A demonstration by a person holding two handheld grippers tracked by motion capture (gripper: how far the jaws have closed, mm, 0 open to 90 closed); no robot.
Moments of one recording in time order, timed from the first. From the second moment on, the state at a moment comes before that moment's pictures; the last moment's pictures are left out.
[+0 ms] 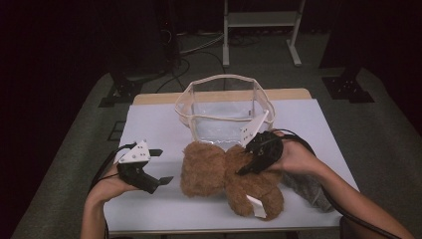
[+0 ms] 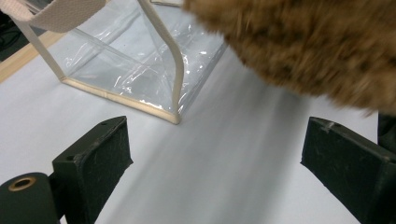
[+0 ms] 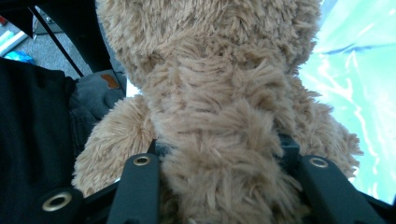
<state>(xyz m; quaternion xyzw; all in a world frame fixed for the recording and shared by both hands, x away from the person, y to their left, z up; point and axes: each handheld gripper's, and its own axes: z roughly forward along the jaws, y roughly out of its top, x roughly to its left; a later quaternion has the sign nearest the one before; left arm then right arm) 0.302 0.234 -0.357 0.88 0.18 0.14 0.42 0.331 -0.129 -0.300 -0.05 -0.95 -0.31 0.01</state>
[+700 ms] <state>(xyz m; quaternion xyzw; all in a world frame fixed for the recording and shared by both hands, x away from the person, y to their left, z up) 0.301 0.238 -0.355 0.88 0.18 0.15 0.42 0.326 -0.135 -0.221 -0.04 -0.94 -0.35 -0.02</state>
